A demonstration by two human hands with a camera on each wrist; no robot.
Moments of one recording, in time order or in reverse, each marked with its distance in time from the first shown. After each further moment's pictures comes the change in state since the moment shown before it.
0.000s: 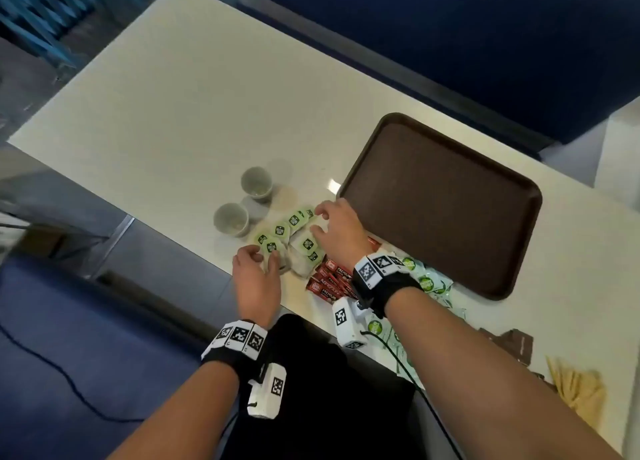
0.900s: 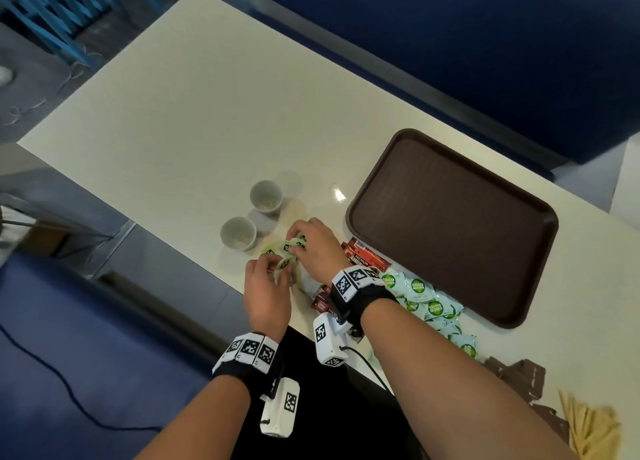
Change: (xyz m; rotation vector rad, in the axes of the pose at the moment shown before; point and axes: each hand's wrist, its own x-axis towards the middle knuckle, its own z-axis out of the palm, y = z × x) left_hand 0.007 0.009 0.012 -0.037 0.036 0.035; right_hand 0.030 -0.018 0.043 0.019 -0.154 -0.092
